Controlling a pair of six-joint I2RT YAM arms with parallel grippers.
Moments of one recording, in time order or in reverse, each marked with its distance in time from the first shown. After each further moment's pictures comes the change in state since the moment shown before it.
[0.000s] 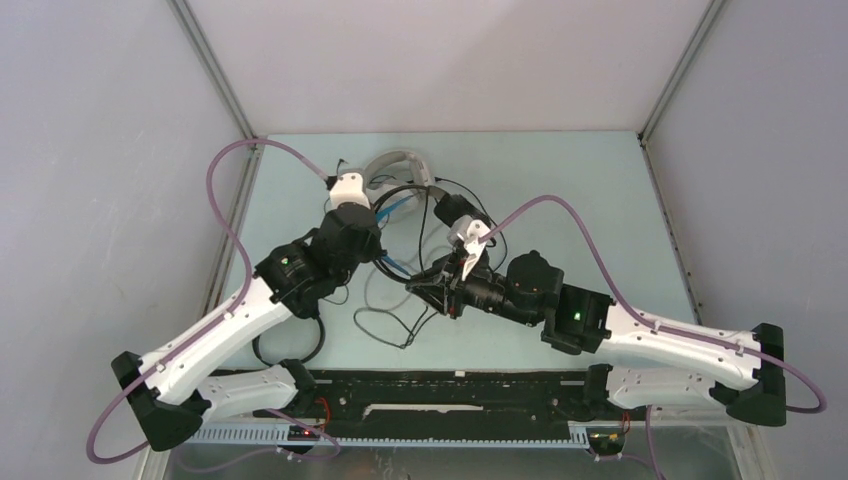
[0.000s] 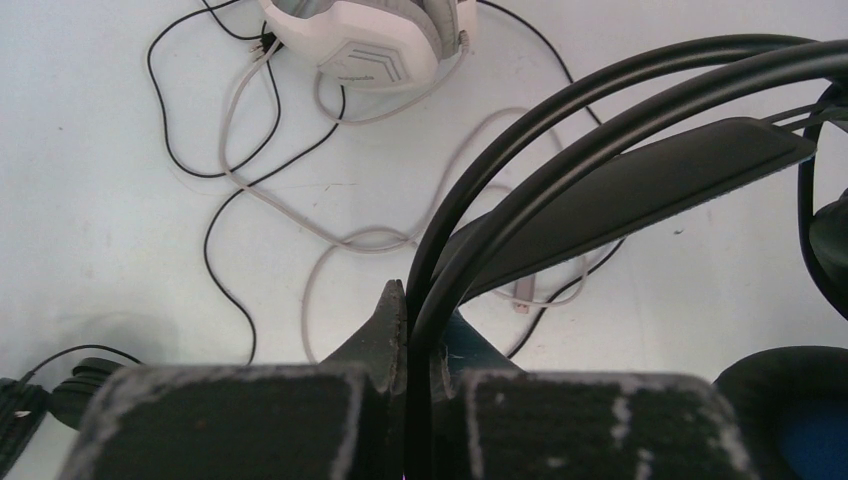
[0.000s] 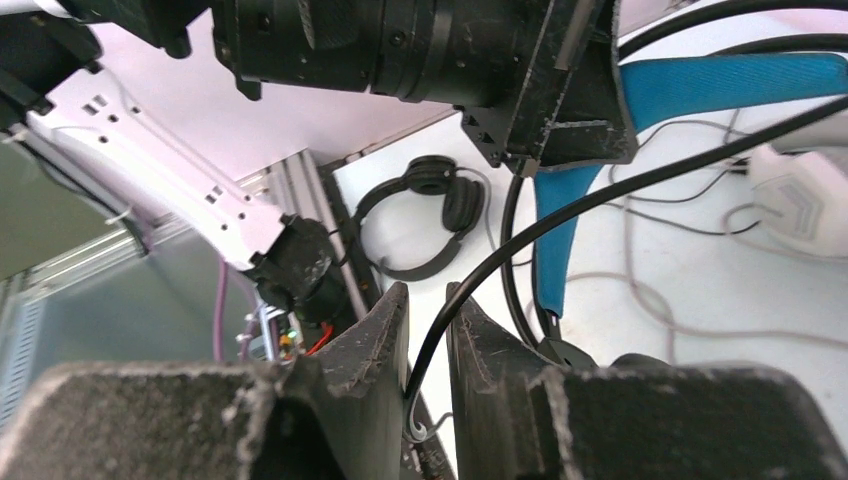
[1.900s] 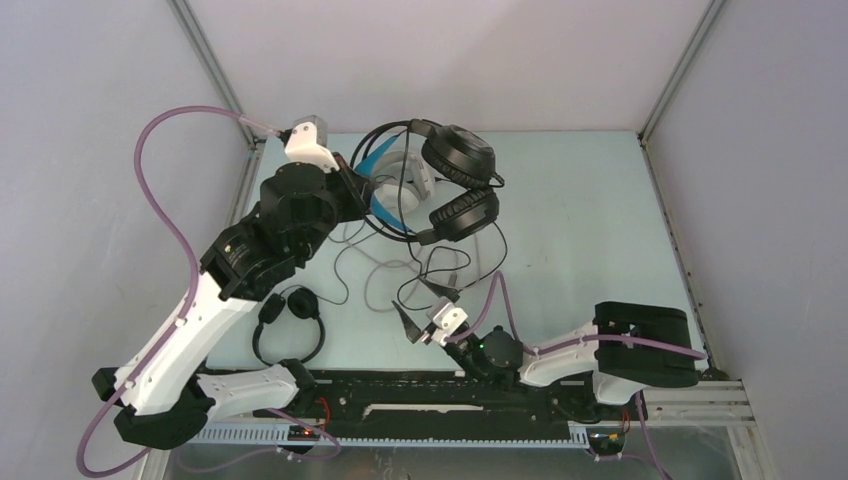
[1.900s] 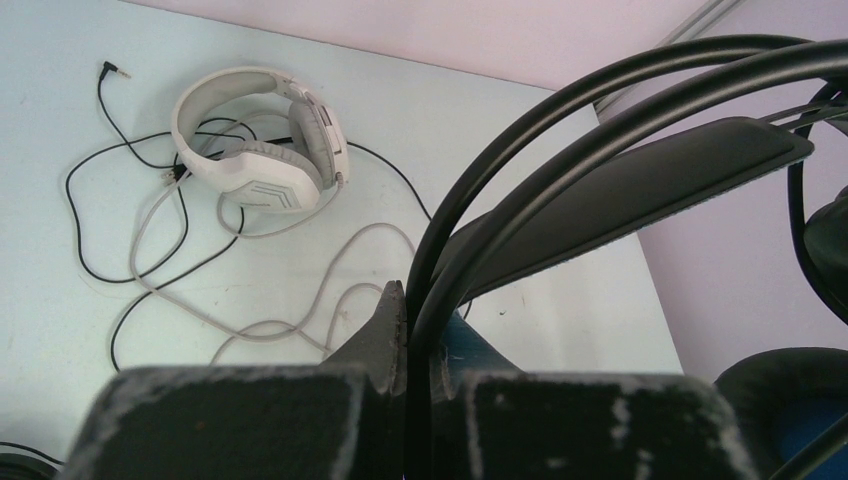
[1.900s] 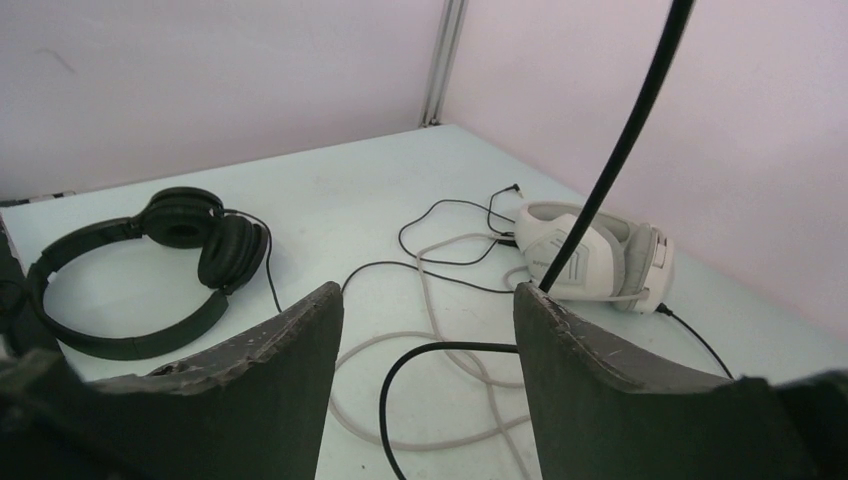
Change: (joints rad) left arm 0.046 0.024 0.388 -0.048 0.103 -0.037; right arm 0.224 0.537 -0.459 1.363 0.591 -0.640
